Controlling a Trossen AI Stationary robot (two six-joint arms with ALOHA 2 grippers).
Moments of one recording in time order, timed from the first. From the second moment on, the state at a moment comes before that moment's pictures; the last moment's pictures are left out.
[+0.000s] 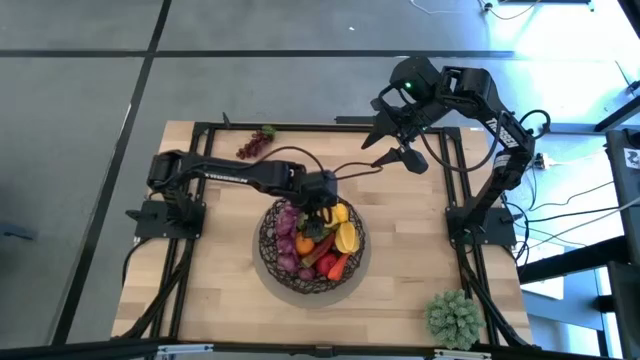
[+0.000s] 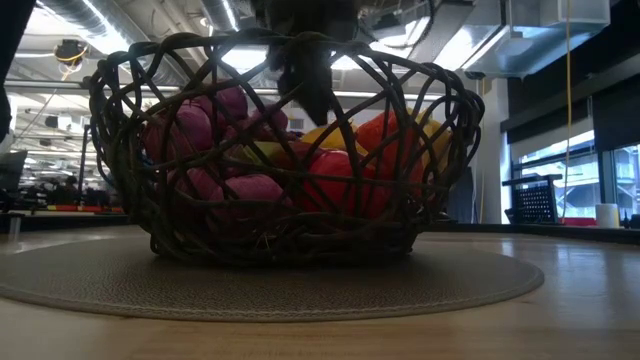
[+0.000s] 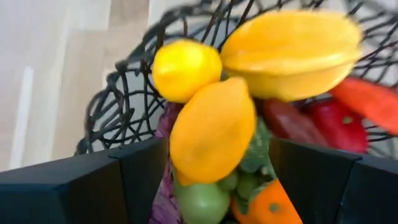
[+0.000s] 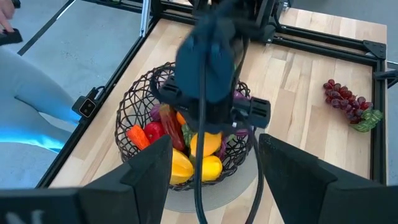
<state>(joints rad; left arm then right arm) 0.01 1.79 1.52 -0.72 -0.01 -0.11 -0.34 1.71 2.35 -1.51 -0.57 -0.50</state>
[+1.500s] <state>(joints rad) 0.92 1.75 1.60 -1.18 -0.11 0.00 -0.41 1.72 2.28 -1.28 -0.23 -0.37</state>
